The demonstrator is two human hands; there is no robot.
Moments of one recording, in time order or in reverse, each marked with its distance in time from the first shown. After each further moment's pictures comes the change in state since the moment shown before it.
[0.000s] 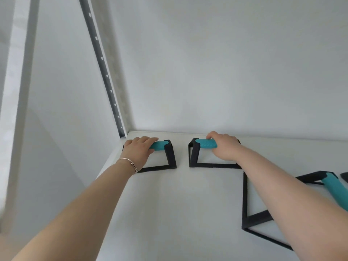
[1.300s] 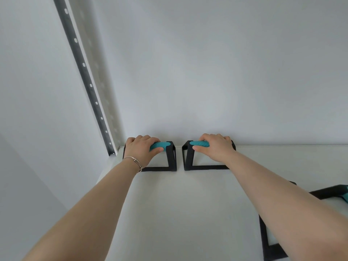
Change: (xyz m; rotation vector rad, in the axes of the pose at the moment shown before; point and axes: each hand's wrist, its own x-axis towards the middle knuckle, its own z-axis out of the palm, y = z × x) left_hand 0.104 -0.025 0.031 -0.036 0.074 0.068; right_hand 0.084 -0.012 0.020 0.066 0.188 0.060
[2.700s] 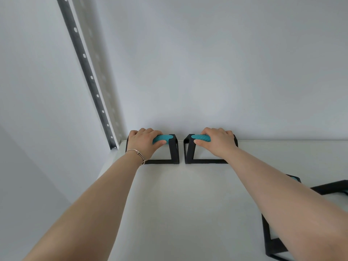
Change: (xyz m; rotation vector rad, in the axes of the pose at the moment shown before) left_hand 0.005 0.001 0.004 0.019 0.013 0.009; right_hand 0.003 0.001 0.010 -0.041 0.066 -0.004
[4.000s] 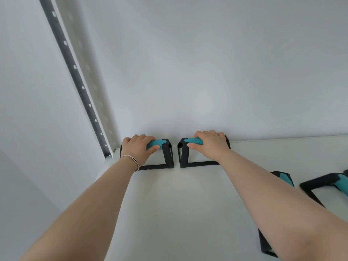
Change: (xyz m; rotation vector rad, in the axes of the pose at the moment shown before) left_hand -0.002 0.005 -0.007 0.000 -0.041 -0.017; right_hand -0.003 0.002 0.001 -0.026 0.000 -0.033
